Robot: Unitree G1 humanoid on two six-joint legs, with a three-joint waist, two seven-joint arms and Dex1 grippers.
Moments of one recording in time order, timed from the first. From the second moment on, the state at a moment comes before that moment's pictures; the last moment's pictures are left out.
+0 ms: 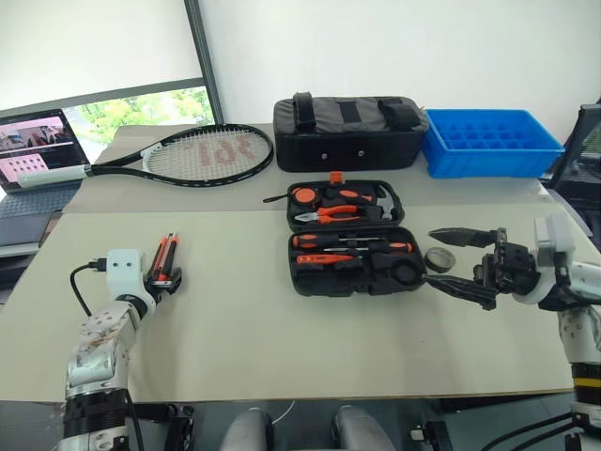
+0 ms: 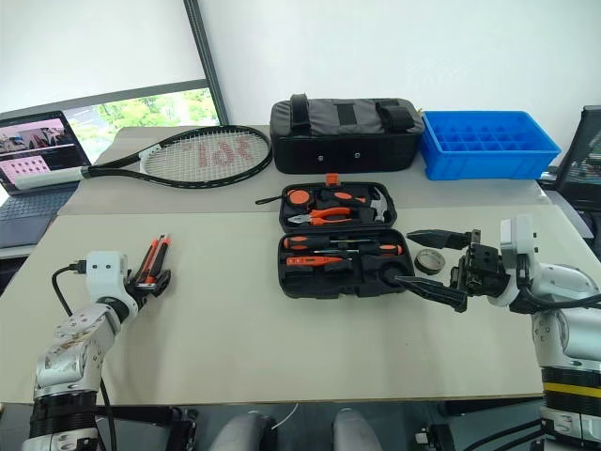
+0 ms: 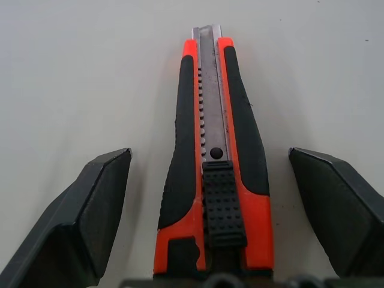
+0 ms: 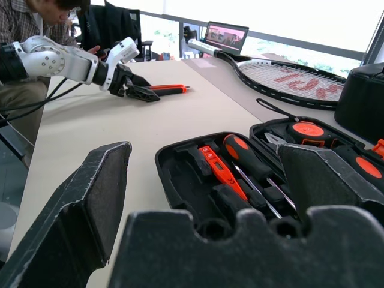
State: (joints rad) left arm -0.15 0.43 0.34 0.03 -0.23 0.57 -0.28; right arm -0.24 -0.76 -0.29 0.05 0.65 0.18 1.41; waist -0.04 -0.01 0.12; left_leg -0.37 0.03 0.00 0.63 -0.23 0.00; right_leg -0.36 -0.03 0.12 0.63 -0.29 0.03
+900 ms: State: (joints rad) left arm -0.50 0.58 -0.12 -0.08 -0.26 0.35 -0.88; right arm -0.12 -0.75 -0.36 -0.02 0.65 0.18 1.36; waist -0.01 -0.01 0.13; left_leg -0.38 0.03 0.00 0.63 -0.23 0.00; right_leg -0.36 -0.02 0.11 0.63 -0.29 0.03
